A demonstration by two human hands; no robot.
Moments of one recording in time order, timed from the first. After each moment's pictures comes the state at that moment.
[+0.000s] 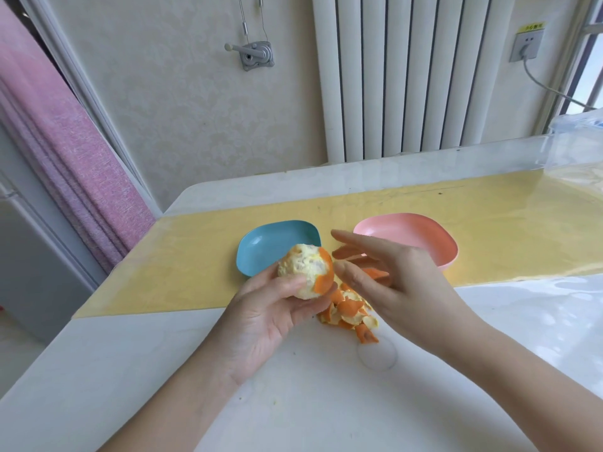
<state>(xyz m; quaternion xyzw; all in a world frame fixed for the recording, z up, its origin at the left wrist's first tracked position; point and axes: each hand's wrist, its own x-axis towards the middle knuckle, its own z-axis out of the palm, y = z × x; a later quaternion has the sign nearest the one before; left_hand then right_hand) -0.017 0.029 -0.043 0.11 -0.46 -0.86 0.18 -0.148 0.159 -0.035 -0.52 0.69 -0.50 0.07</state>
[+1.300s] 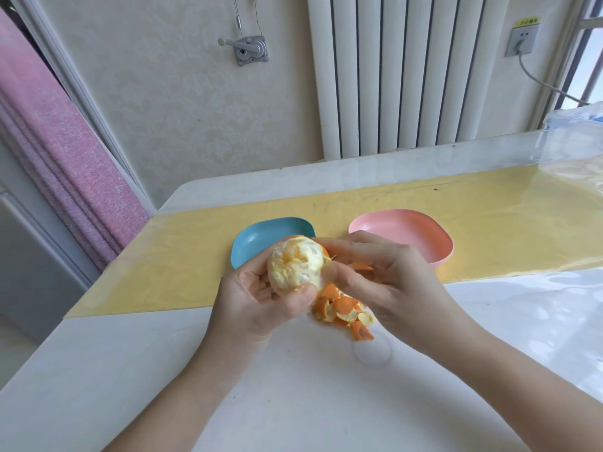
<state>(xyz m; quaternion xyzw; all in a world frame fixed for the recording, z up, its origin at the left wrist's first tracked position) -0.011 0.042 -0.037 0.10 -0.67 -0.66 0.32 -0.143 0.157 -0.037 -0.54 0.59 -0.58 0.14</state>
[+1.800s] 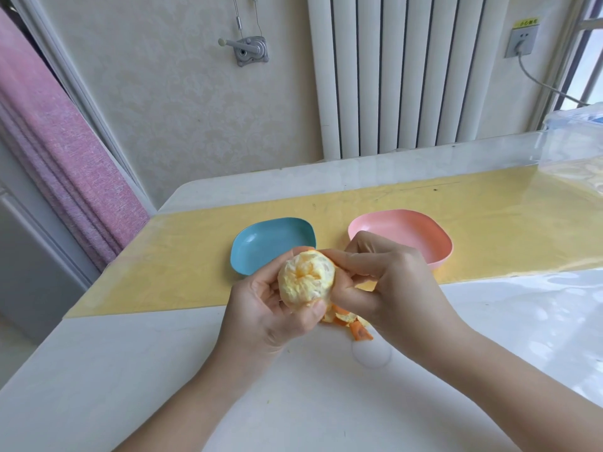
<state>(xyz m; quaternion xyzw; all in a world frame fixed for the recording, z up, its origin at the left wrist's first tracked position) -0.016 0.049 -0.047 0.10 -0.67 -0.66 0.32 -0.138 0.156 -0.037 -0.56 0.65 -0.51 -0.03</state>
